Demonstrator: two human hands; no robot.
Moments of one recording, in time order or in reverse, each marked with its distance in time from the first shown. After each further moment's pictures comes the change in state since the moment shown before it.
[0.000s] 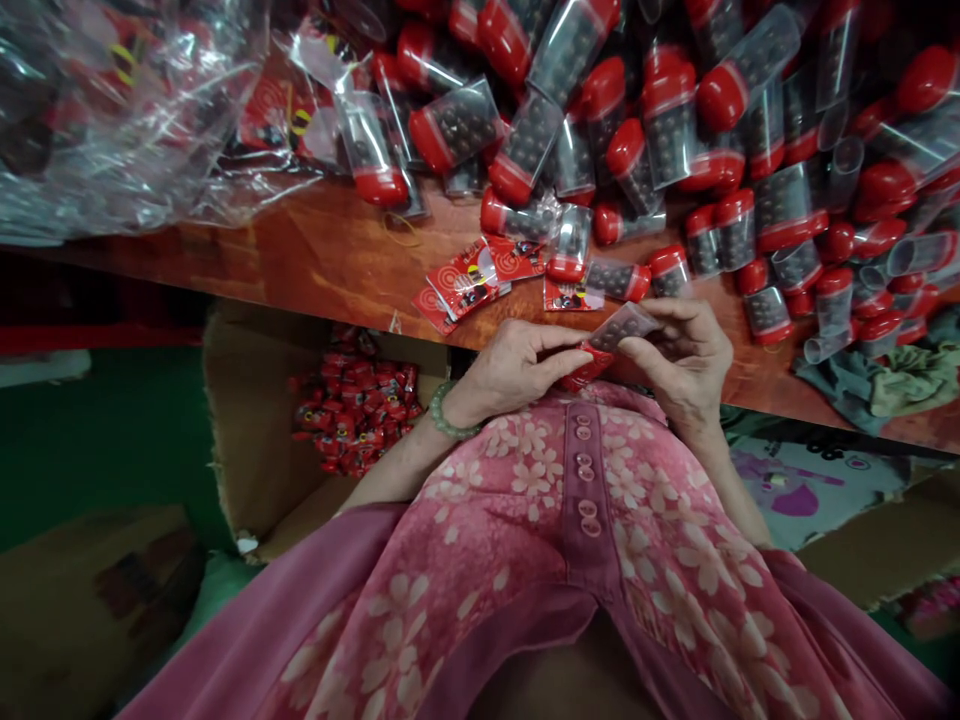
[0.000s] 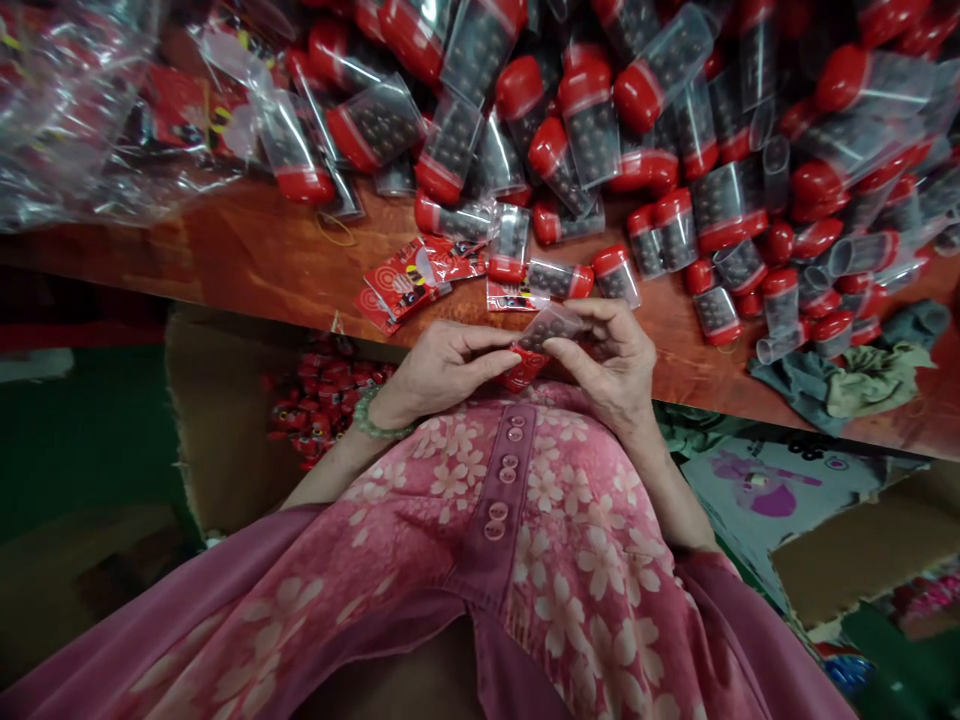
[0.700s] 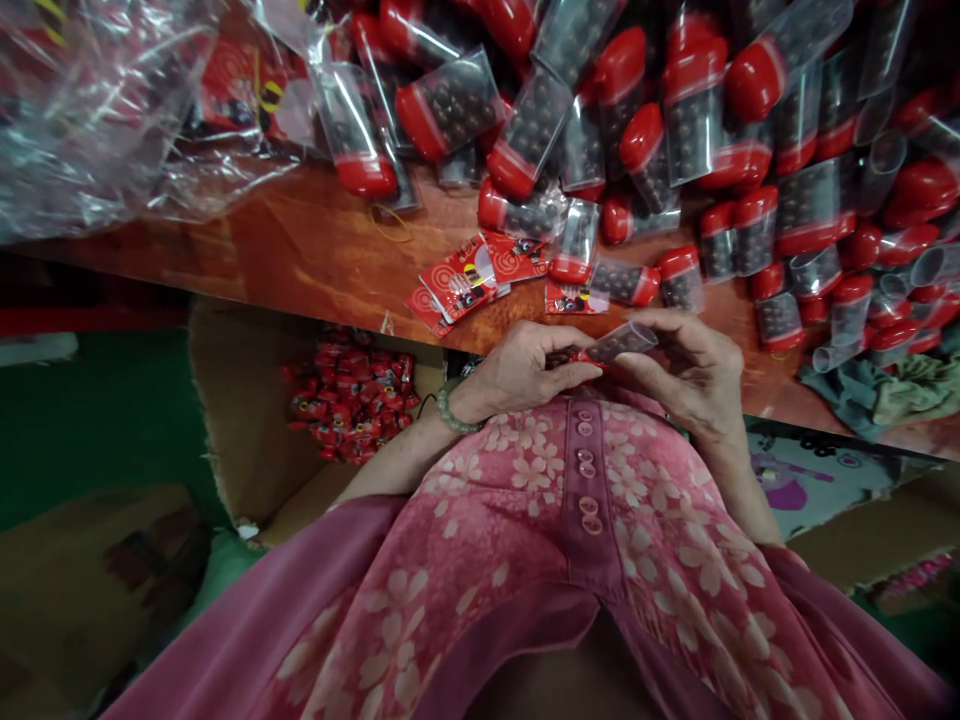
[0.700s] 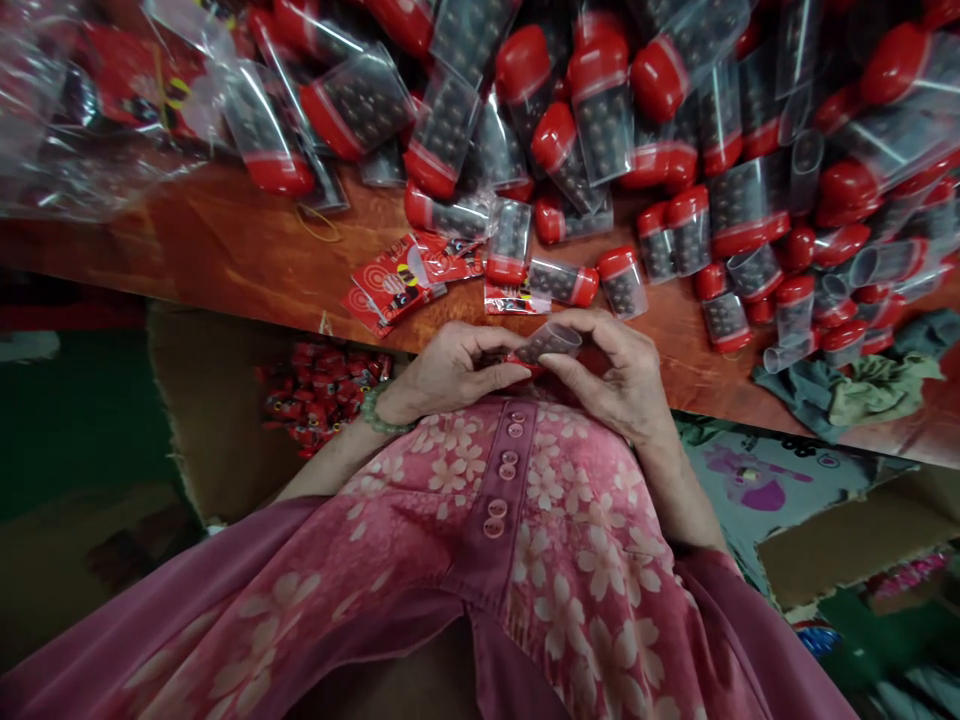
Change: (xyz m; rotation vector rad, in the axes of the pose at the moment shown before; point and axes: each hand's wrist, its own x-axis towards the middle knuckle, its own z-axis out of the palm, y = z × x) left_hand 0.010 -0.014 0.003 0.004 -0.063 0.058; right_hand 0.011 -0.012 -0.020 -0.197 -0.277 0.075
